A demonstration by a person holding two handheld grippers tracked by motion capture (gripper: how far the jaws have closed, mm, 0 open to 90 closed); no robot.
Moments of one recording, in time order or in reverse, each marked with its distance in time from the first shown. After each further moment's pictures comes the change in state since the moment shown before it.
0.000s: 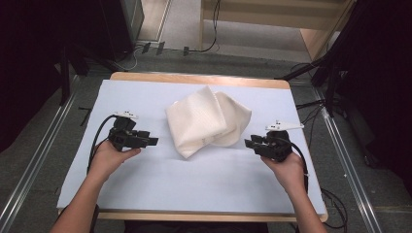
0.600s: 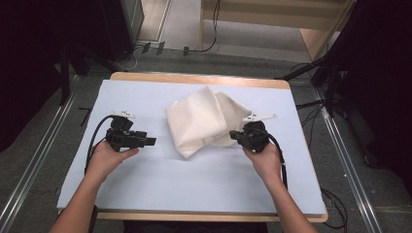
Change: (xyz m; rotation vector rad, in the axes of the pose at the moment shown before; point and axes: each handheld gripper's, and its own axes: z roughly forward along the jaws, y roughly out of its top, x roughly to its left) left arm 0.006 -0.004 -0.005 0.001 0.002 -0.046; right arm 0.023 0.027 0.053 0.047 -0.014 -0.009
